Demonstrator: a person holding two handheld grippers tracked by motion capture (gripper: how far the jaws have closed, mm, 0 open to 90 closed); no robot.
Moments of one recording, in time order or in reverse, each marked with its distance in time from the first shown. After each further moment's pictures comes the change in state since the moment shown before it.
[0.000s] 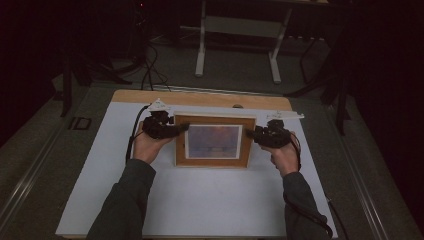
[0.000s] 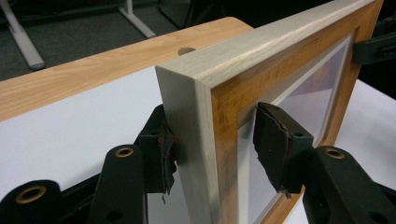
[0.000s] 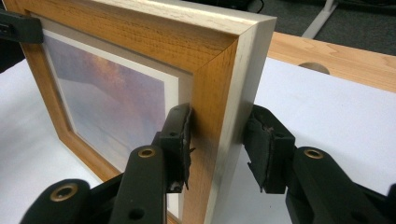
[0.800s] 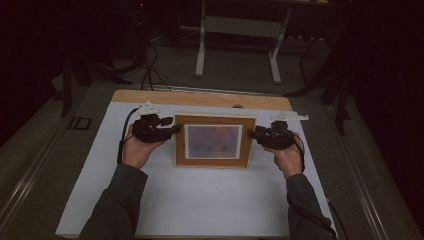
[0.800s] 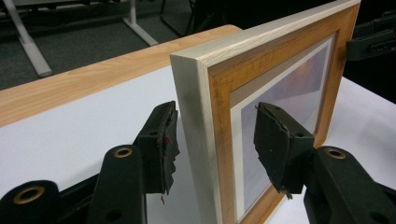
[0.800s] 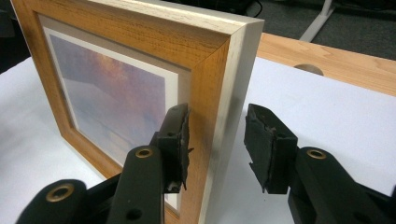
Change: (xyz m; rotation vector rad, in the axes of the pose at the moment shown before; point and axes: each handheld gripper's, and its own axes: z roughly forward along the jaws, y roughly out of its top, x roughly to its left) left arm 0.000 -0.008 -0.031 -0.043 0.006 0.009; right arm -0.001 -0.002 -0.011 -0.012 -0.002 -0.007
